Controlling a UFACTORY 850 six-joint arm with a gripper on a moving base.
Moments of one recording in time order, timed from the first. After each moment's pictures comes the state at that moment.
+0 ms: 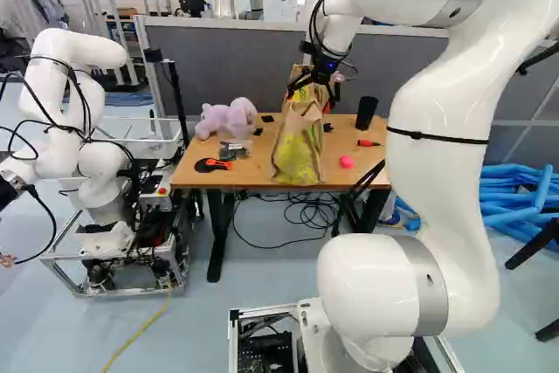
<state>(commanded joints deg) -9.2 -19.8 -81.0 18.2 -54.0 -14.4</state>
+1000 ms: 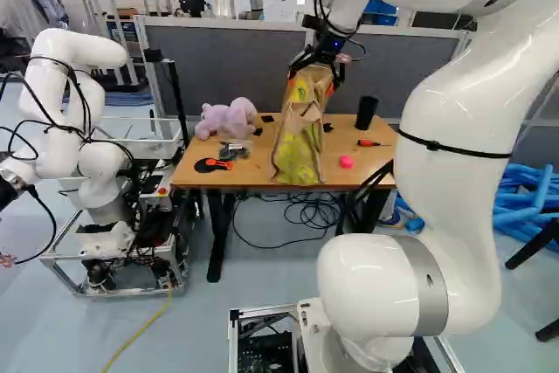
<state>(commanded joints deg) -9.2 -12.9 -81.5 18.2 -54.0 -14.4</state>
